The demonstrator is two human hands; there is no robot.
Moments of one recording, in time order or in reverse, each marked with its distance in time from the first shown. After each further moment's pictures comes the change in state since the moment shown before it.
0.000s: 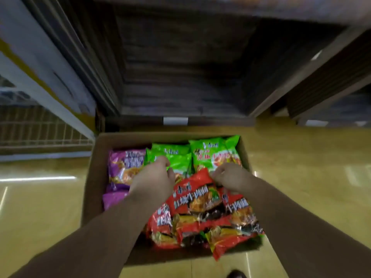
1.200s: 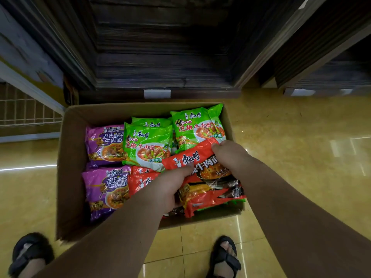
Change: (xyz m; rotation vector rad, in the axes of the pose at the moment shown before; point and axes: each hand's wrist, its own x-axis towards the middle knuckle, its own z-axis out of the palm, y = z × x) left_hand -0.034 0.038 0.092 -1.168 -0.608 -0.675; right_hand 0.005 0.047 0.020 0.391 0.204 0.194
